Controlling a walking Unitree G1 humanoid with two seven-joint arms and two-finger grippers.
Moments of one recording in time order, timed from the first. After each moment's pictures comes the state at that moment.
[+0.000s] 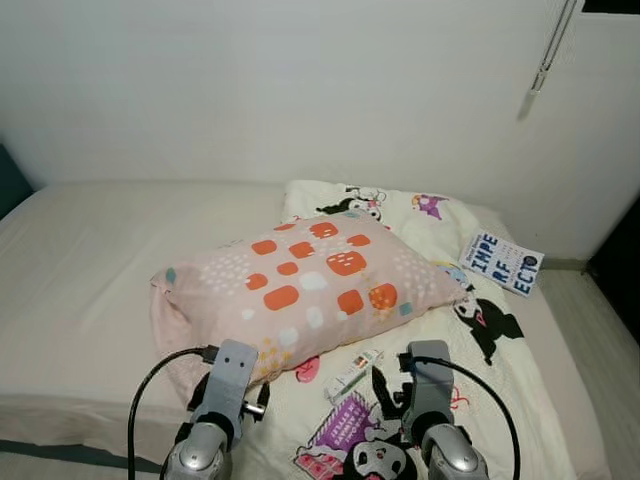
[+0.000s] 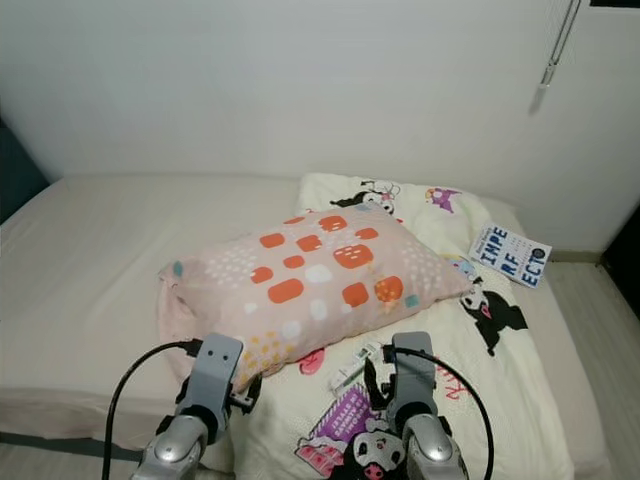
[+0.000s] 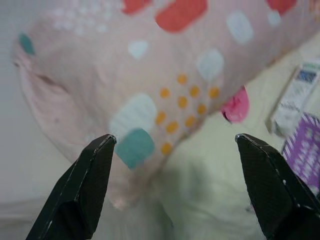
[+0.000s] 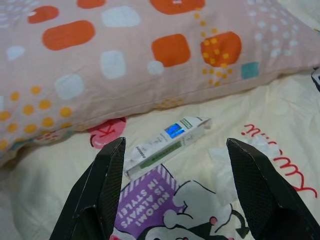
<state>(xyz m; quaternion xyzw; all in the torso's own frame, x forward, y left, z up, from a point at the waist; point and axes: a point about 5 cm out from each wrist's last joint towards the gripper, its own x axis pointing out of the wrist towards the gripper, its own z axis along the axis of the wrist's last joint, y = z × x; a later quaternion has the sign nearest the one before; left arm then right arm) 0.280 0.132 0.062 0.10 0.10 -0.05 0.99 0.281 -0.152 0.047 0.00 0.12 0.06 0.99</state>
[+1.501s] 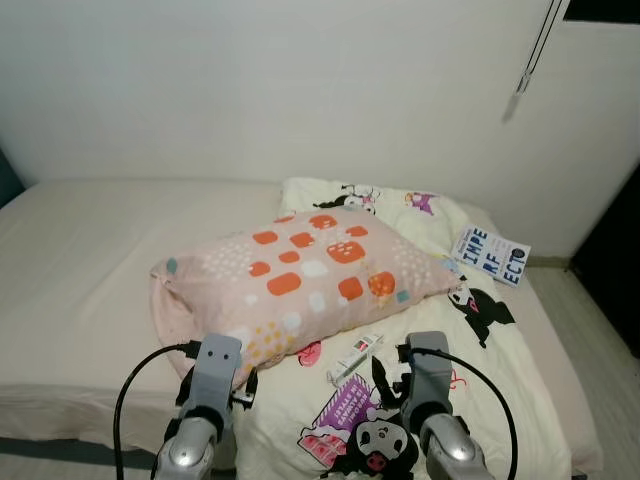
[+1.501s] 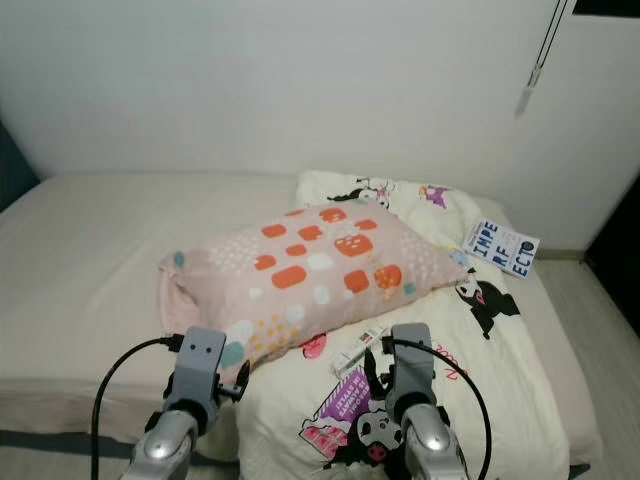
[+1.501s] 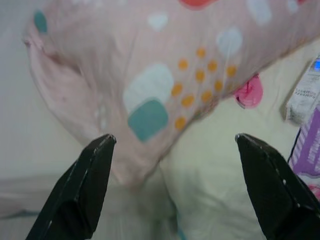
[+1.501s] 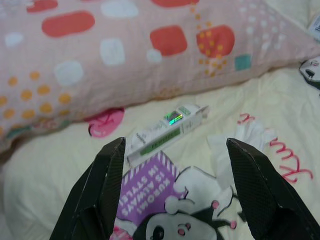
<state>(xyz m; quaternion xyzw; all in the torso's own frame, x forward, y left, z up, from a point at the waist) 0.274 0.147 0.057 0.07 0.10 -0.02 0.99 0.286 -0.152 0.051 -0.01 0.11 0.06 0.99</state>
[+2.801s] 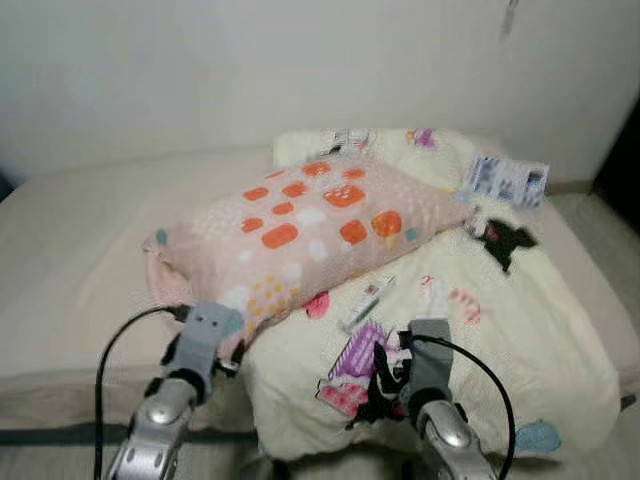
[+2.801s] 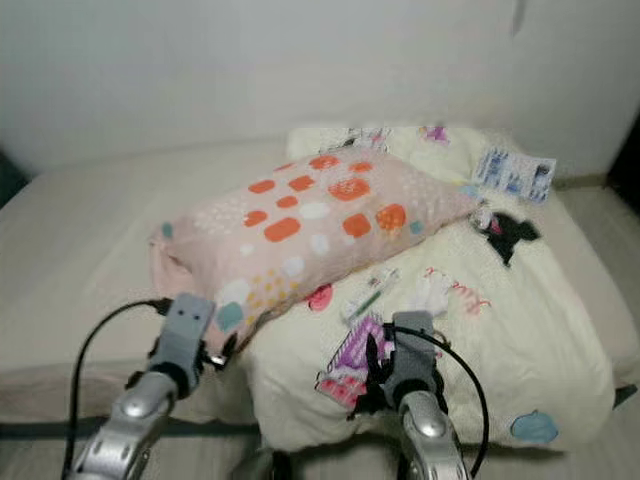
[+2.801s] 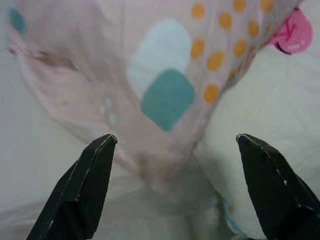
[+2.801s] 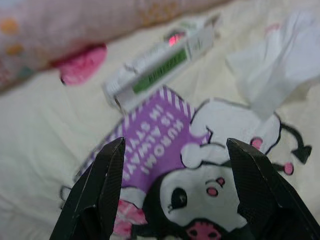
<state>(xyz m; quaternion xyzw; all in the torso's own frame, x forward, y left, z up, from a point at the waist) 0.306 0.170 0.102 0.12 0.06 -0.06 0.99 0.299 -0.150 0.067 0.00 0.09 0.03 1.00</state>
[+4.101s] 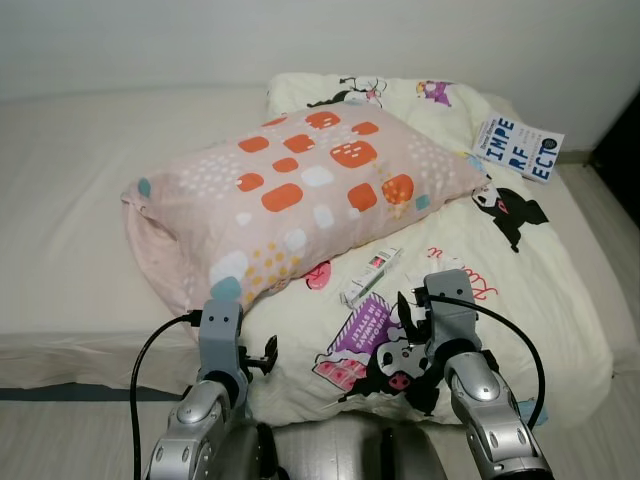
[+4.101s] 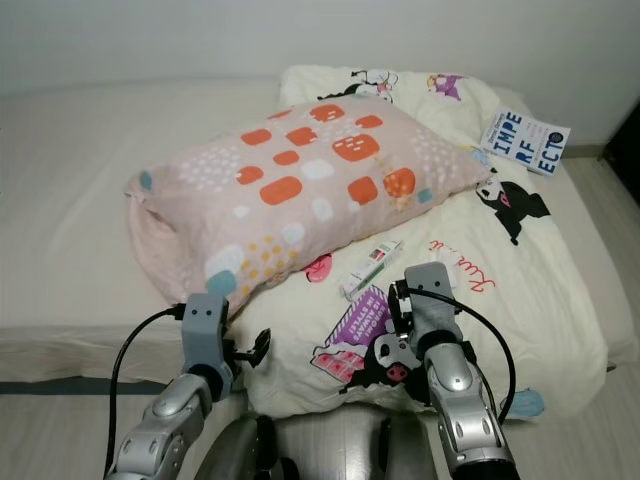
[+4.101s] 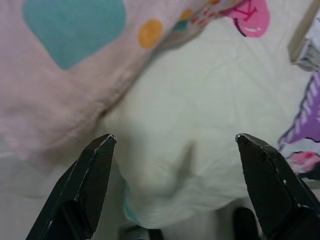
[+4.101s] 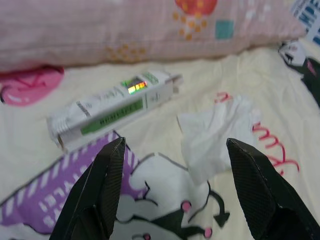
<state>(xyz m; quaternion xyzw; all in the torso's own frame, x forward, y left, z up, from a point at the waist) 0.302 0.133 0.092 -0.04 0.08 -0.06 0.99 0.323 -0.180 0.125 -0.12 0.00 0.02 0.99</state>
